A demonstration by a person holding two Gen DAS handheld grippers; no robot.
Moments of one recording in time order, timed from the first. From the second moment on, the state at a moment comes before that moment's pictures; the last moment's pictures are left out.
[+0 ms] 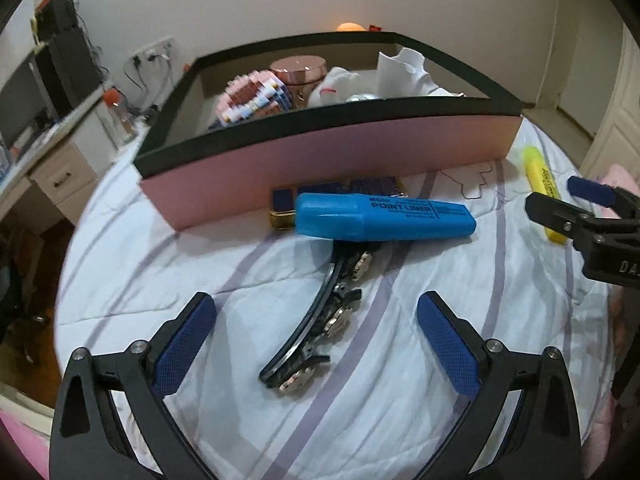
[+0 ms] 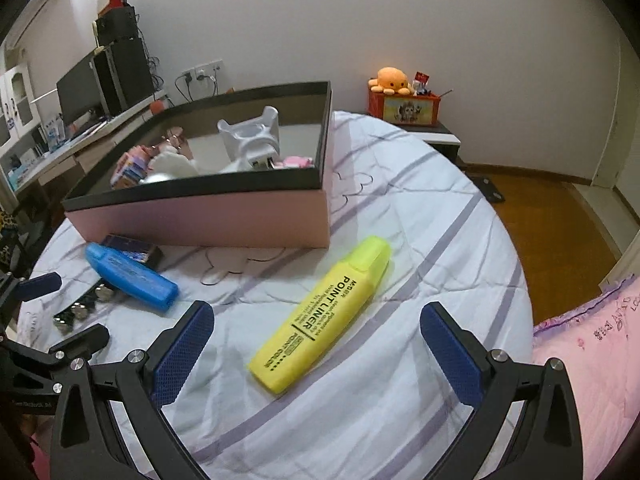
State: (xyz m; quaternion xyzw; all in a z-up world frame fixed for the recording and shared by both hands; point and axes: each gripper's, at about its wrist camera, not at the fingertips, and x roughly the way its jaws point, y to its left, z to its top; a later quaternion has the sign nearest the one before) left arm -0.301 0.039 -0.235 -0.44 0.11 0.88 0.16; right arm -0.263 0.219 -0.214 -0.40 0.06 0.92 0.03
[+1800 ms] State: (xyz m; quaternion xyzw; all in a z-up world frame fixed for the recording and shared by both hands) left arm -0.276 0.014 -0.232 -0.44 0.06 0.89 0.13; right arm -0.279 0.195 -0.216 -0.42 -0.02 0.91 0.00
